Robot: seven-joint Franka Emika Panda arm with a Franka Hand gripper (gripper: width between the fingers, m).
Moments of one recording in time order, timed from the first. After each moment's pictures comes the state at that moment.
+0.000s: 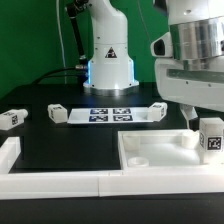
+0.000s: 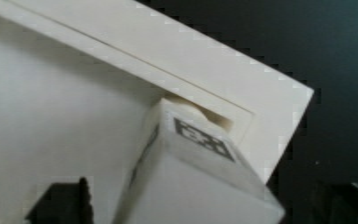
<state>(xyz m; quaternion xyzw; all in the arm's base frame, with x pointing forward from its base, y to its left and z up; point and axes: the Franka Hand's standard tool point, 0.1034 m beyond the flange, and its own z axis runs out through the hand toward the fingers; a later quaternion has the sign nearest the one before) 0.632 0.116 0.072 -0.87 0.48 0.01 0.08</state>
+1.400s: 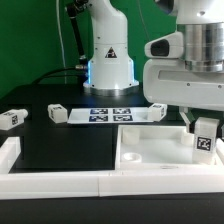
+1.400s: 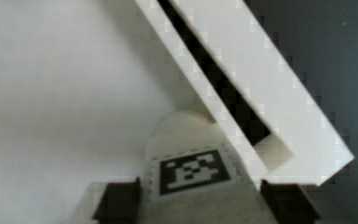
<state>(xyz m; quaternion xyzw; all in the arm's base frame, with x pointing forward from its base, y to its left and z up) 0.622 0.109 0.068 -0.93 0.36 0.01 0.03</state>
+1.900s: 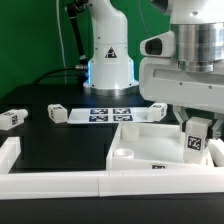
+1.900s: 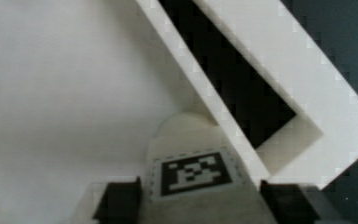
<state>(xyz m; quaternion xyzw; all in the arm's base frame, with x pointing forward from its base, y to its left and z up) 0.620 0.102 0.068 -0.93 0.37 0.02 0.02</state>
